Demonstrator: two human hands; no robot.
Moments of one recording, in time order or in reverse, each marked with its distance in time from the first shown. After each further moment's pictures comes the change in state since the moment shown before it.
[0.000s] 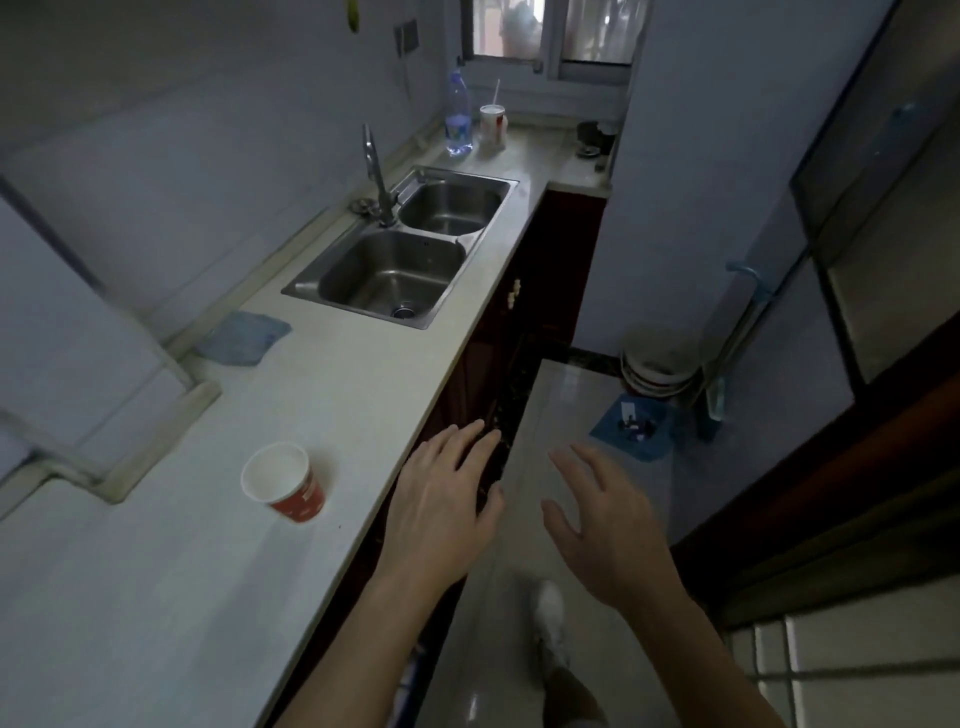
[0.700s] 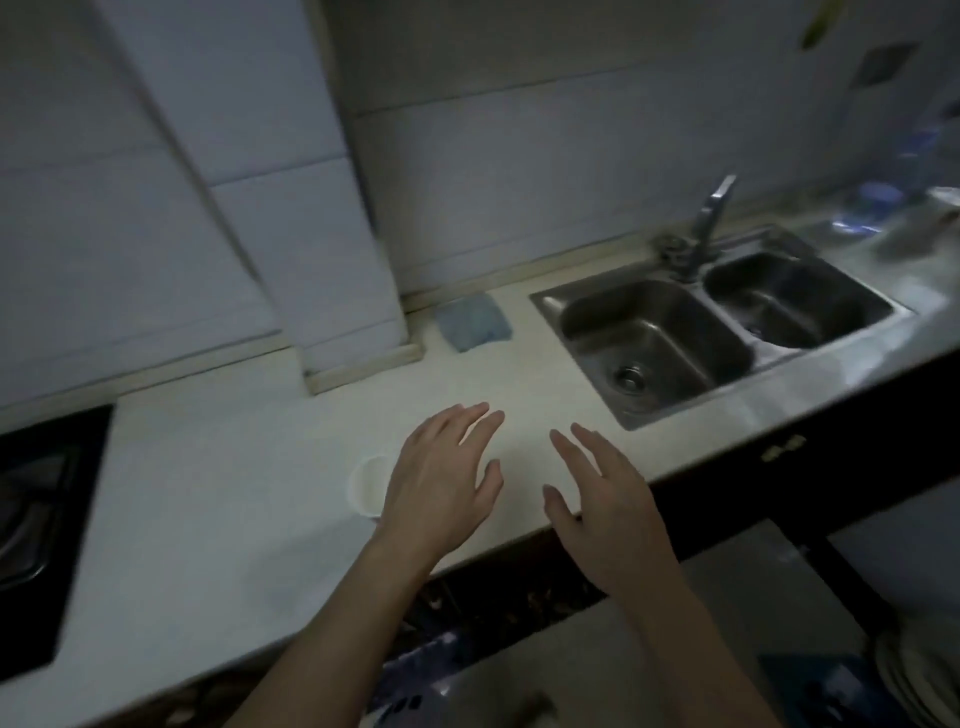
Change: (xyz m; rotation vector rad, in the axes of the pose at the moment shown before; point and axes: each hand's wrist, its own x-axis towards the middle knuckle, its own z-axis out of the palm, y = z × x) left_hand 0.132 -0.107 -0.032 0.210 0.204 -0.743; right_hand 0.305 -0.054 0.077 0.253 -0.290 -0.718
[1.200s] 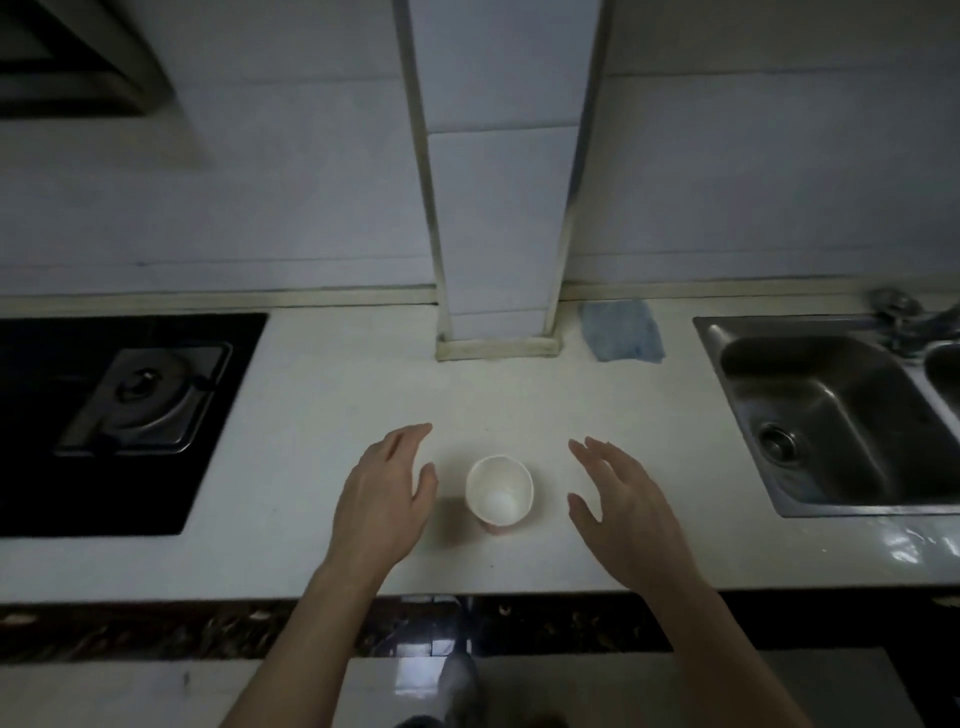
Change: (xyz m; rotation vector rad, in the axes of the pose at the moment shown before) left_hand -0.076 -0.159 -0.013 -0.154 0.134 -0.606; right_hand 0.089 -0.051 0.110 0.005 -0.265 -0.317
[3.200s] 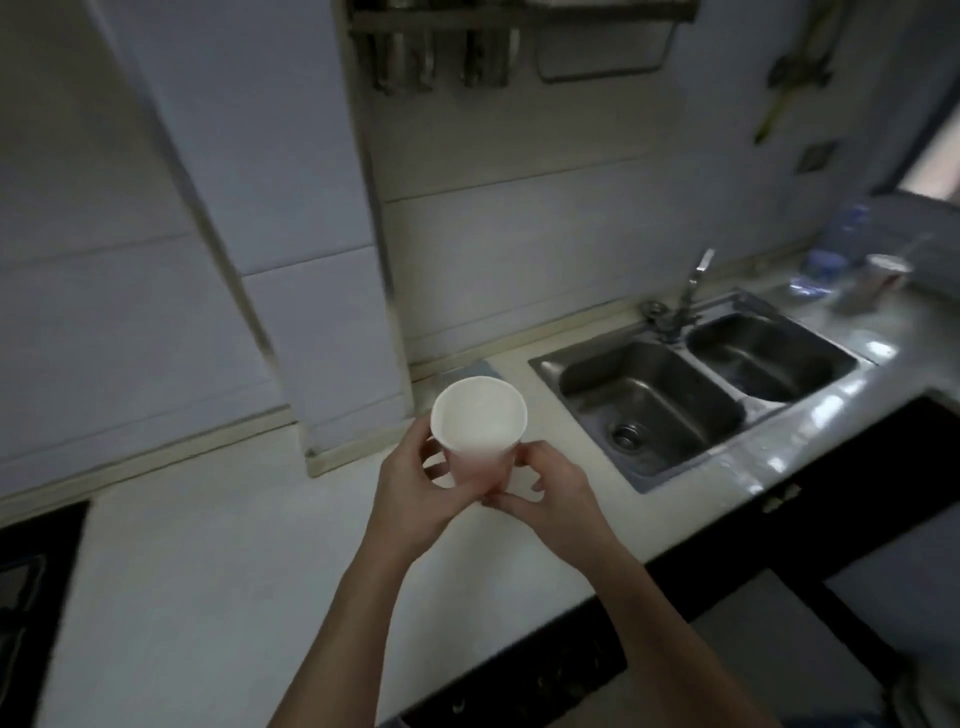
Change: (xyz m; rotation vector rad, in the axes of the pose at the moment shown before) left_hand 0.053 0.139 -0.007 -0.827 -0.208 0.330; right_hand 0.011 -0.003 -0.057 0.361 0.303 0.203
